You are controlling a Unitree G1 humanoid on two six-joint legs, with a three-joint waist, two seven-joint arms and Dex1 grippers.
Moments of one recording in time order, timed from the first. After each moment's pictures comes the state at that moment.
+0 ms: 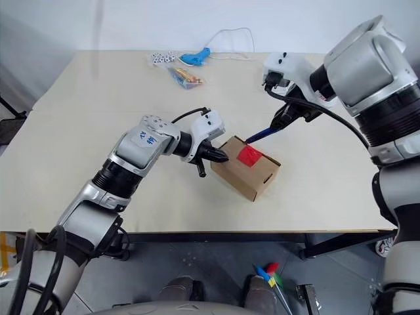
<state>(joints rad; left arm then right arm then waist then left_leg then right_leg) -1.10 0.33 -0.41 0.32 -0.08 0.87 -0.93 -1.53 -0.91 0.73 0.33 0.04 1.10 1.53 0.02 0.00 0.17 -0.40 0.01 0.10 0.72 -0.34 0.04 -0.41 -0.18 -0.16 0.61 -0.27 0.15</state>
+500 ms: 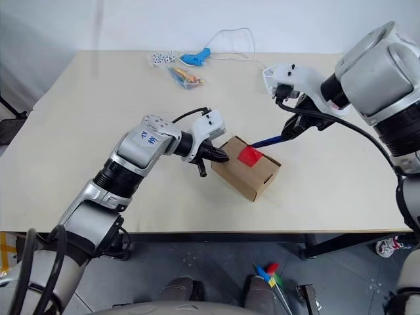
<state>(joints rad) -1.11 0.33 -0.41 0.33 -0.07 0.88 -0.93 -1.50 -1.01 0.80 0.24 0.09 1.07 1.54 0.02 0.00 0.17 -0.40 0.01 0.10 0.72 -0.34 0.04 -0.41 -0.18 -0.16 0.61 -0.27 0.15</state>
